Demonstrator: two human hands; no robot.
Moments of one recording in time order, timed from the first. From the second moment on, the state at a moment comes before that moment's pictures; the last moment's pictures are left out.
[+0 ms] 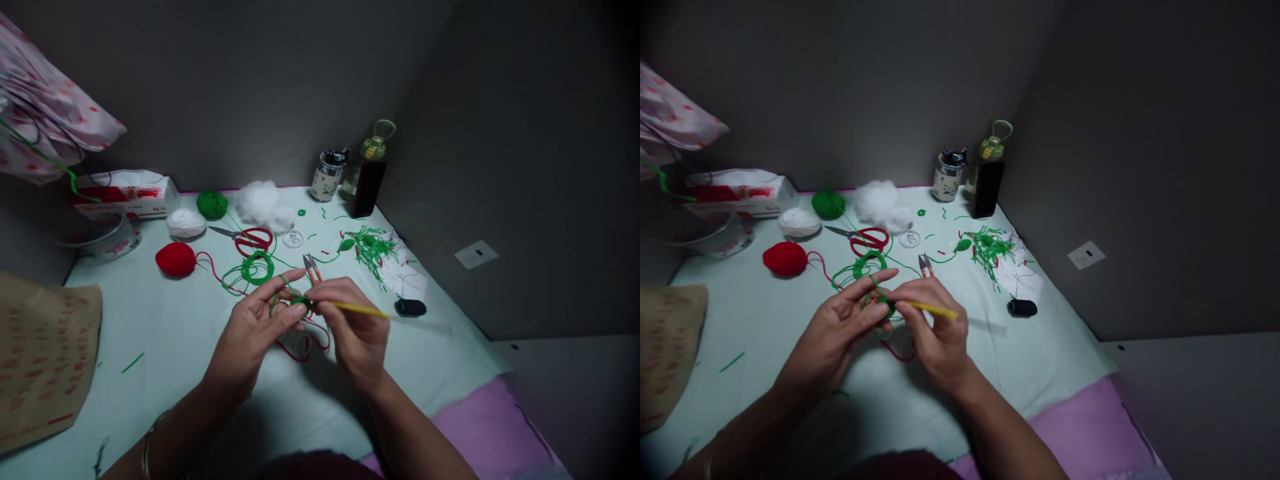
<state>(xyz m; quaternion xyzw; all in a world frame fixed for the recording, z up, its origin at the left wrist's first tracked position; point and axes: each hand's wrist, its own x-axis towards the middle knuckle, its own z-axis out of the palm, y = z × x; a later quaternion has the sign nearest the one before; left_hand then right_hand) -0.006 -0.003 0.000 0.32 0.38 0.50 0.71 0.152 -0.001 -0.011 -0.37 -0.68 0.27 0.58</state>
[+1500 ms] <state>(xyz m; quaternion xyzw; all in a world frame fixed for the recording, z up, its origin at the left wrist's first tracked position) -0.007 -0.003 0.006 0.28 0.34 0.48 0.76 0.153 0.004 -0.006 -0.36 -0.61 0.38 0.60</state>
